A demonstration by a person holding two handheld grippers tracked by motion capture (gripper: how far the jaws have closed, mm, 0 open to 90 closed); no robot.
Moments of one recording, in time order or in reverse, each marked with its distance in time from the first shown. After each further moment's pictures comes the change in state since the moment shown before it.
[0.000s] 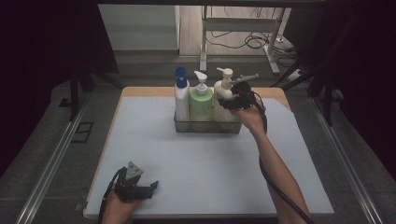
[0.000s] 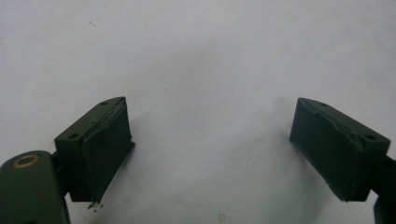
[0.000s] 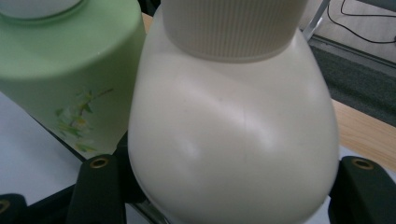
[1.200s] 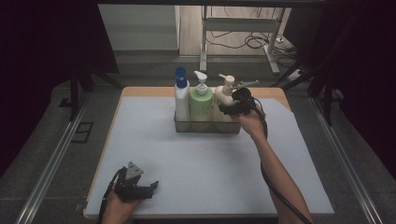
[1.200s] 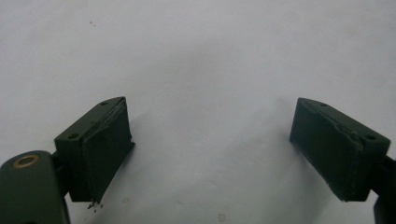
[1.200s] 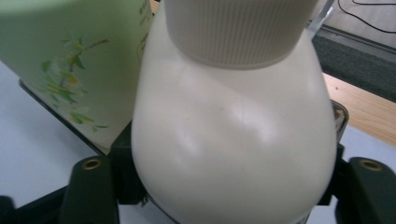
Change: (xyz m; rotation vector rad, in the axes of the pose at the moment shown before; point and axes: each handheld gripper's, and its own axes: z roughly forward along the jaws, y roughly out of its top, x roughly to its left) left arm 0.000 0.000 0.000 0.000 0.001 0.001; right arm -0.001 -0.019 0.007 0.017 0.028 0.010
